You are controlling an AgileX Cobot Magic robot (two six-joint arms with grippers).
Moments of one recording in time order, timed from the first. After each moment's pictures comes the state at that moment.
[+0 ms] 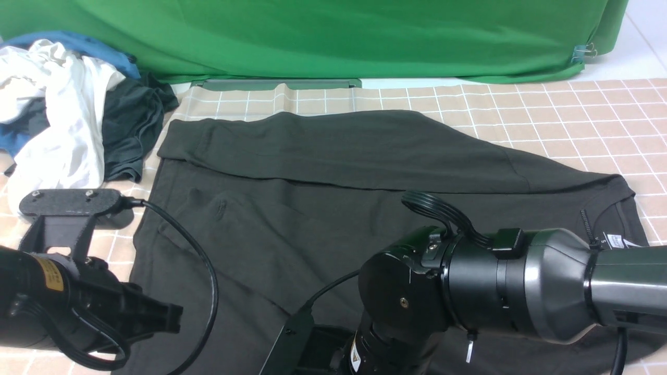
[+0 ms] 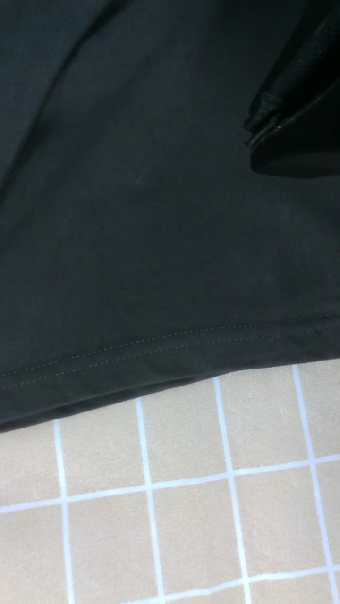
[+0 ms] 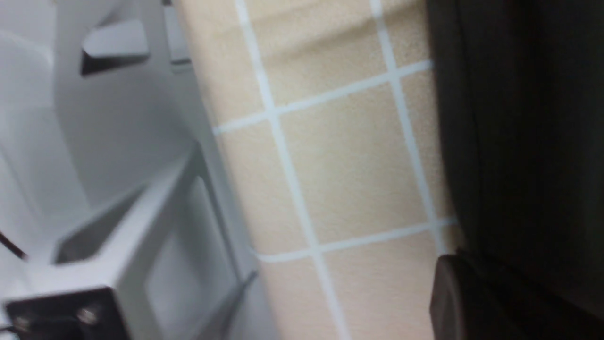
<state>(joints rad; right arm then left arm) 0.98 1.85 -1.13 0.42 0.86 -0.46 -0.34 1.04 -0.63 -0.07 0.83 -0.15</state>
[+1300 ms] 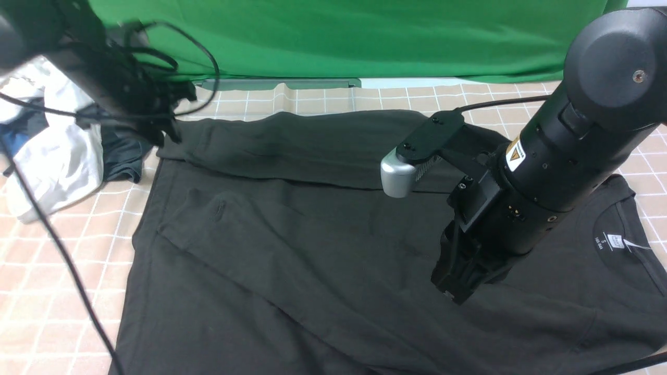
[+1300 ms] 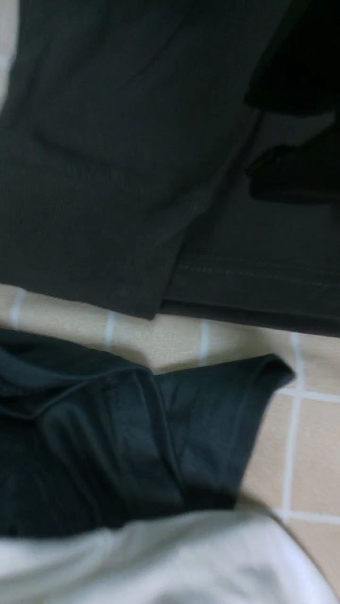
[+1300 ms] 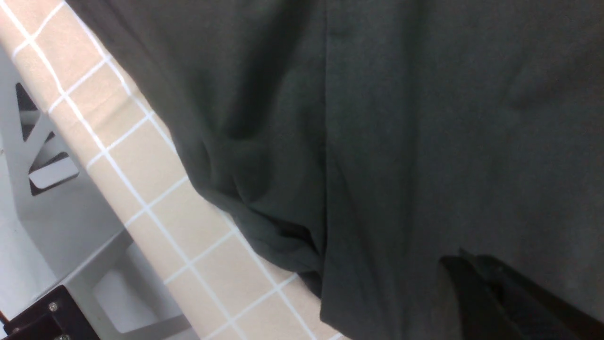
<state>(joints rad) 0.61 1.54 -1.25 0.28 1.11 -0.34 0.01 2.10 -1.71 -0.22 0.94 -0.02</state>
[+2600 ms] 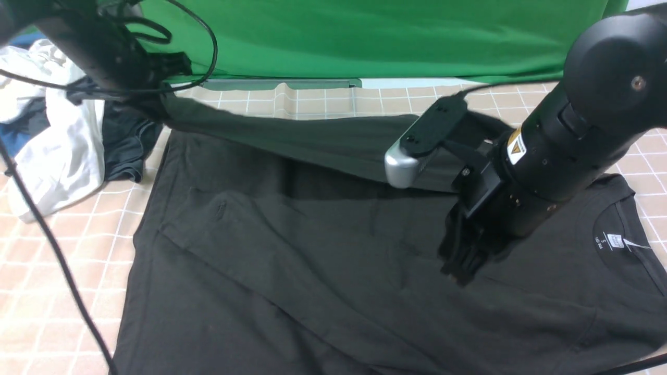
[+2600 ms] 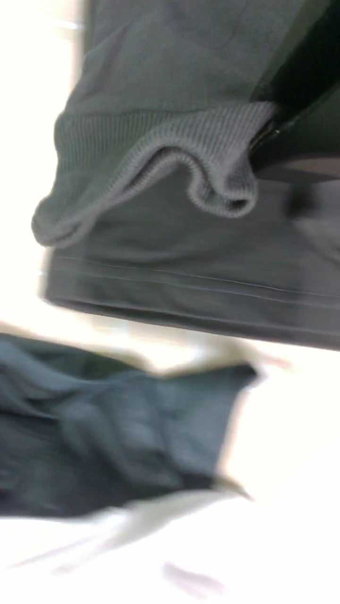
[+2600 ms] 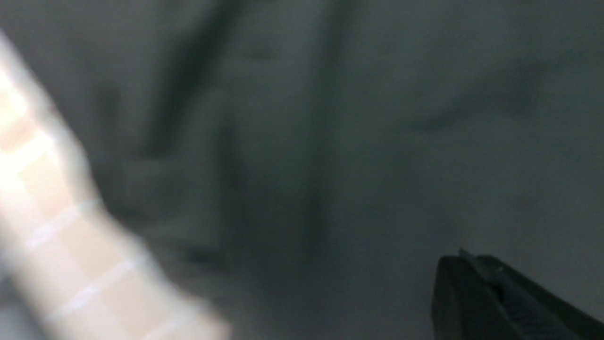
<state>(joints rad) 0.61 1.54 -1.25 0.06 1.01 -0.28 0.01 2.03 -1.80 -0.19 1.10 -0.05</state>
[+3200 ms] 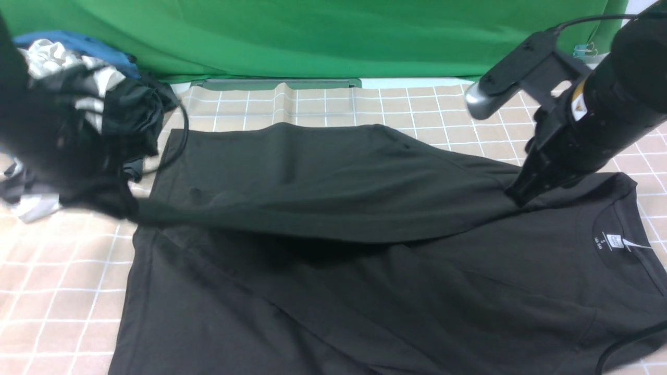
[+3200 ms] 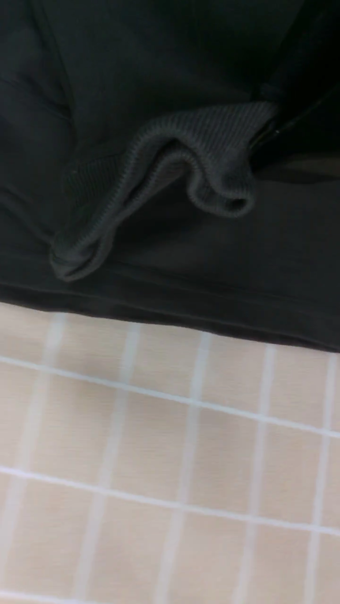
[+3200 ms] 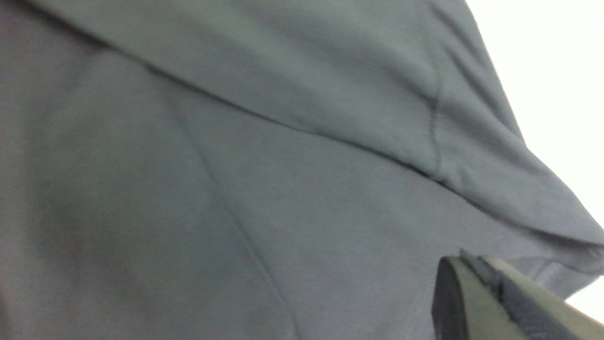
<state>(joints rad) 0.45 1.54 -1.25 -0.26 0.93 -0.07 0.01 1.54 -1.13 -0.22 1.06 -0.14</state>
